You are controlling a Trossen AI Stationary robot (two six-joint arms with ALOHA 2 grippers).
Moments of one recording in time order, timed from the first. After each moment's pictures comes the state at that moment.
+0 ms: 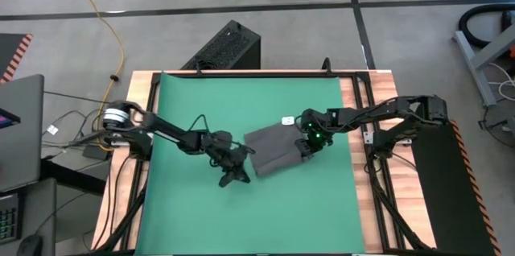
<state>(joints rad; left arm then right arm) -0.05 1.73 0.65 0.62 0.57 -0.53 -0.23 1.39 0.58 -0.26 -0.45 0.97</state>
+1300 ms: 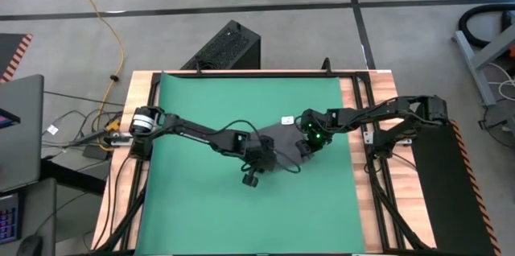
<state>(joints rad) -0.10 1.97 1.34 -0.27 0.07 0.26 -0.22 1.39 0.58 -0.25 -0.42 0.88</state>
